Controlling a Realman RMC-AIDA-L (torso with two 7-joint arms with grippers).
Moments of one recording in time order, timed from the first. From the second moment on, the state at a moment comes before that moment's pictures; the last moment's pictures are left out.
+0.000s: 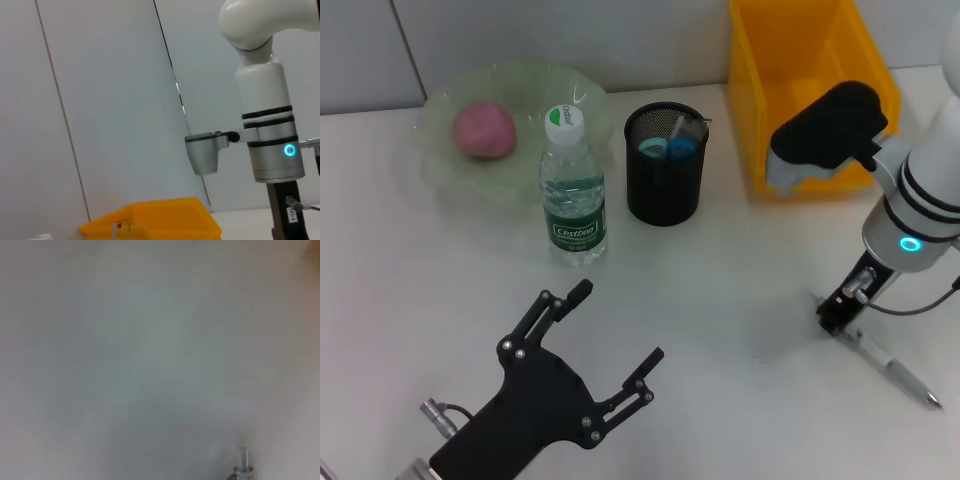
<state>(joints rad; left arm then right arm) -0.07 -1.90 2.73 0.88 2.70 -1.10 -2.88 0.67 2.08 -1.52 -1.17 -2.81 -1.56 2.82</state>
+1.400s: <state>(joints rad) -0.07 -1.91 2.74 0.87 2.69 -1.13 -2.88 0.59 2.08 -1.47 -1.49 -2.54 -0.87 2.58</state>
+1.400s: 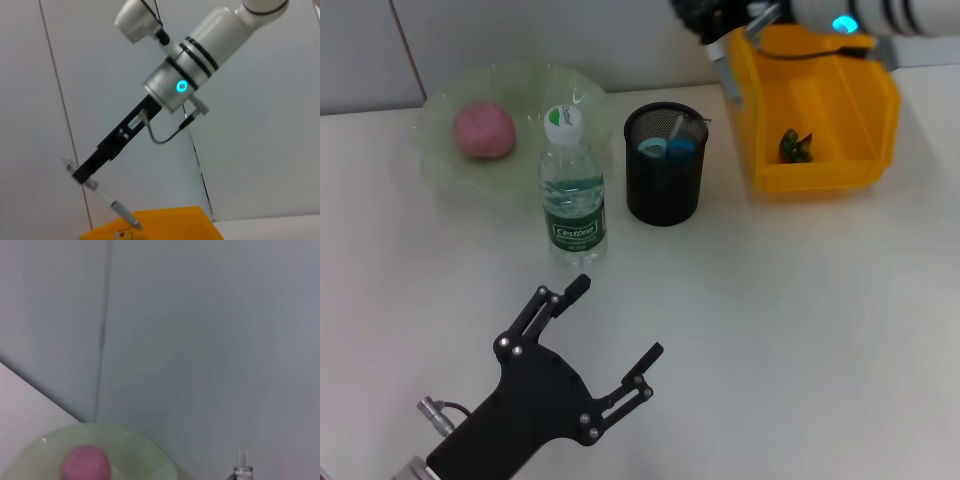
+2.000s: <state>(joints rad) -0.07 -1.90 2.74 0.87 2.69 -1.13 -2.88 0.53 2.08 -1.64 -1.31 -2.24 -0.52 2.33</state>
